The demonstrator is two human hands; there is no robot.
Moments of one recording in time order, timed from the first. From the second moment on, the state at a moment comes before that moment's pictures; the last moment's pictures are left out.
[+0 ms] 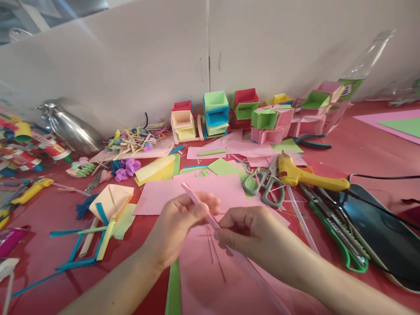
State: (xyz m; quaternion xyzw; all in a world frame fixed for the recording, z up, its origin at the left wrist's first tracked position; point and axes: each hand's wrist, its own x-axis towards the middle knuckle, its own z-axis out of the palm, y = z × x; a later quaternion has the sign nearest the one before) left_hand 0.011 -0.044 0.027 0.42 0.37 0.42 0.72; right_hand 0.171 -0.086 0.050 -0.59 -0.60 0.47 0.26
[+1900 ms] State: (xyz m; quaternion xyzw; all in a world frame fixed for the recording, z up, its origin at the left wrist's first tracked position) left_hand 0.080 0.009 0.087 0.41 0.34 0.47 0.71; right_hand 0.180 -0.014 0.079 -0.45 -0.47 0.54 0.54
